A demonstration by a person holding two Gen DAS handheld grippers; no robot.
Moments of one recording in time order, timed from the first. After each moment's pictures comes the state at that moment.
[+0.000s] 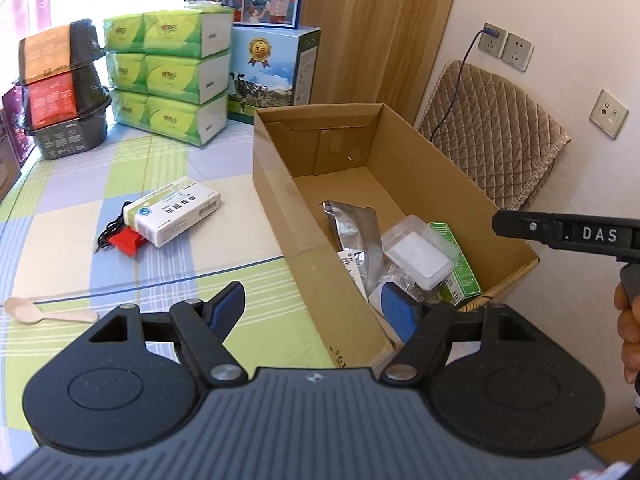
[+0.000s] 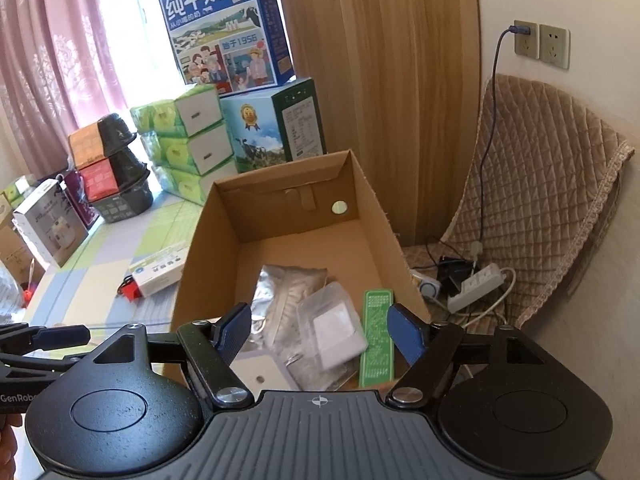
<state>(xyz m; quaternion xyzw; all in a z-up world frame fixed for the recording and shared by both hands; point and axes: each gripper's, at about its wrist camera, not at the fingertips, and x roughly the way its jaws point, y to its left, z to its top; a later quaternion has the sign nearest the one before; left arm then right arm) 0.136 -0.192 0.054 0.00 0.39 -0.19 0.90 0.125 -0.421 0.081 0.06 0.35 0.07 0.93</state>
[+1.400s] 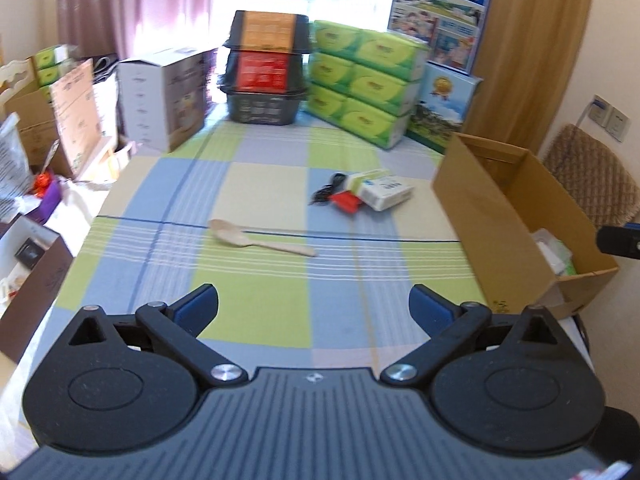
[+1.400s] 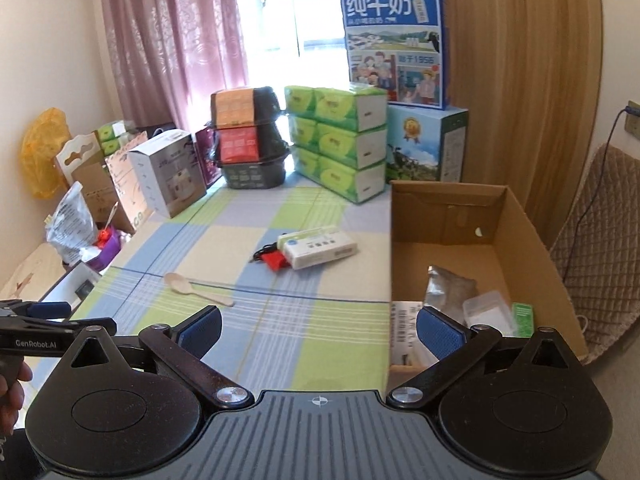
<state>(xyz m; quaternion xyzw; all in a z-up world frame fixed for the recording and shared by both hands) 0.039 0.021 0.064 -0.06 0.37 -0.02 0.93 0.052 -0.263 0.109 -0.01 0.33 0.19 0.92</state>
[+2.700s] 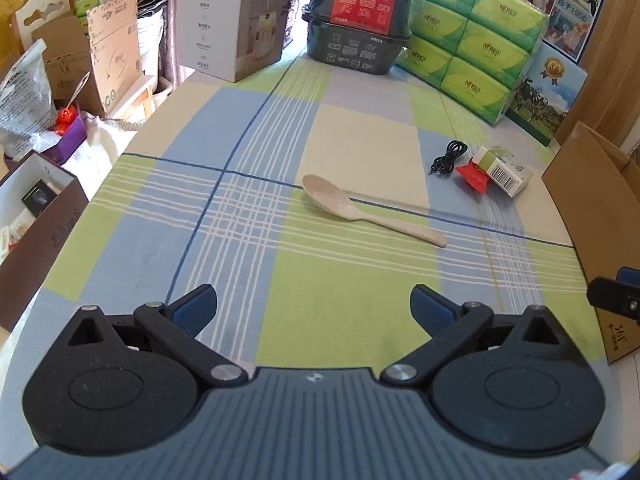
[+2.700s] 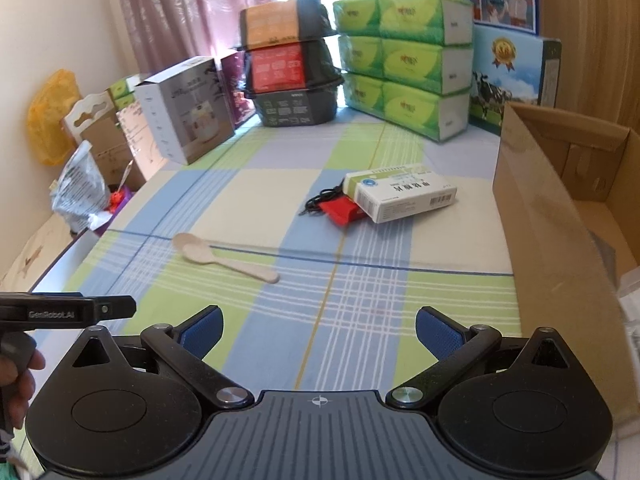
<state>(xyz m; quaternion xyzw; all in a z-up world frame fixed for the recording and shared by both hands) 0.130 0.110 -0.043 -0.10 0.42 0.03 0.90 0.141 -0.158 -0.023 0.00 0.38 0.23 0.90</state>
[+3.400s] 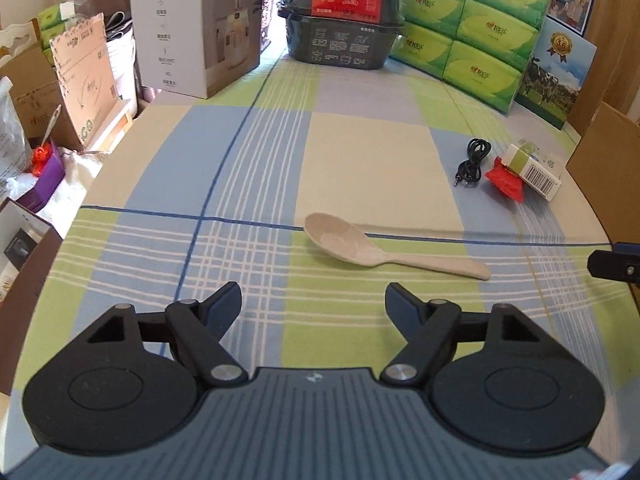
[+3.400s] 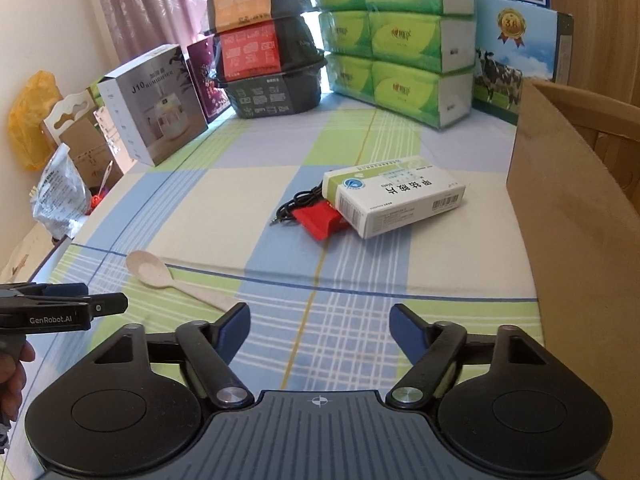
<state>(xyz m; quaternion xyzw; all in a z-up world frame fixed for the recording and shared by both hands) 0.198 0.121 -0.075 -0.05 0.42 0.01 0.91 0.206 -0.148 -0.055 0.00 0.40 0.22 0.89</state>
